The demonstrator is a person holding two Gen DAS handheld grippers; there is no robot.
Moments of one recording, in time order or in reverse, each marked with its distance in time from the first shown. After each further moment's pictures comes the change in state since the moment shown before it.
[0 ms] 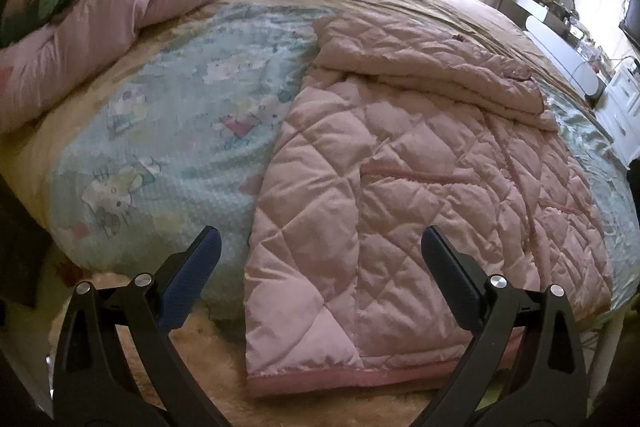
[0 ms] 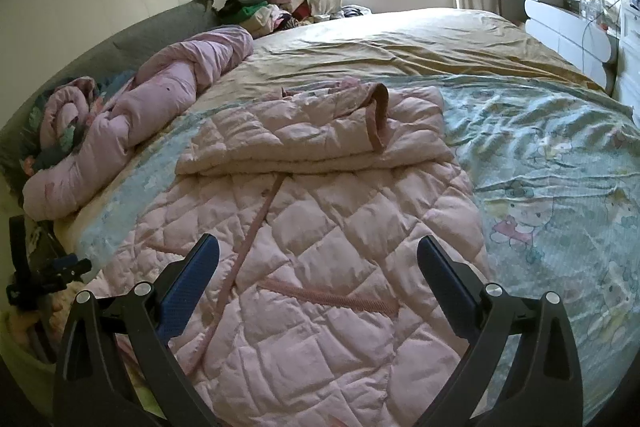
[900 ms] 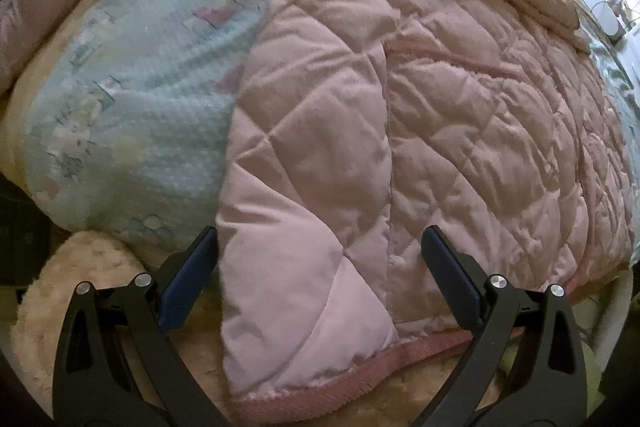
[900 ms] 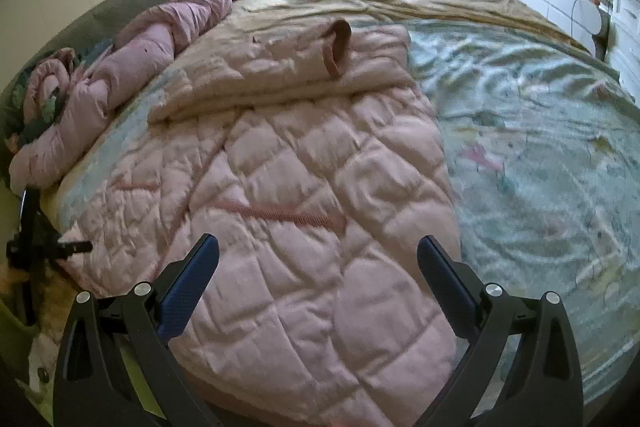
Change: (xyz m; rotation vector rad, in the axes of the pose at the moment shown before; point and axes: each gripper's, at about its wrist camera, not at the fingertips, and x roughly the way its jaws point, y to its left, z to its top) left arm 0.067 0.005 -0.019 0.052 0.378 0.018; right arm -0.003 -0.037 -0.052 0.015 0.153 -0.060
